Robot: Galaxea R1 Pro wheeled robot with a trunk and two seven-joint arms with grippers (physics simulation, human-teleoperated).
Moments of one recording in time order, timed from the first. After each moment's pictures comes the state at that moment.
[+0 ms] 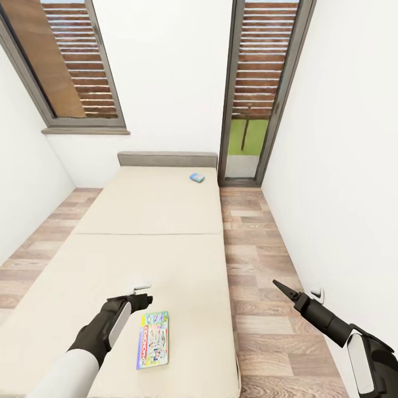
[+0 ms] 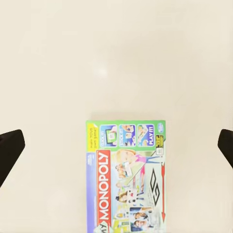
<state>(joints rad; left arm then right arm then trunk) -0.61 0.00 -0.02 -0.74 0.18 0.52 0.11 -0.31 -0.05 -0.55 -1.25 -0.32 0.70 1.02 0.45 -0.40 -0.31</state>
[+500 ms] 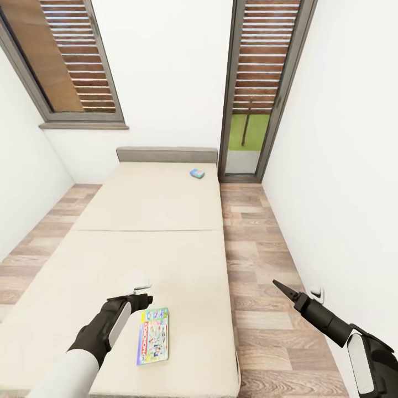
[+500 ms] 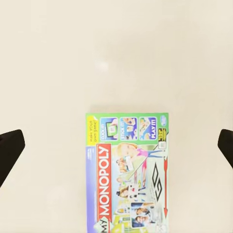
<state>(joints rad) -0.61 0.00 -0.02 -0.74 0.18 0.52 0.10 -0.31 -0.05 -0.55 -1.25 -0.32 0.70 1.02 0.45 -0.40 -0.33</state>
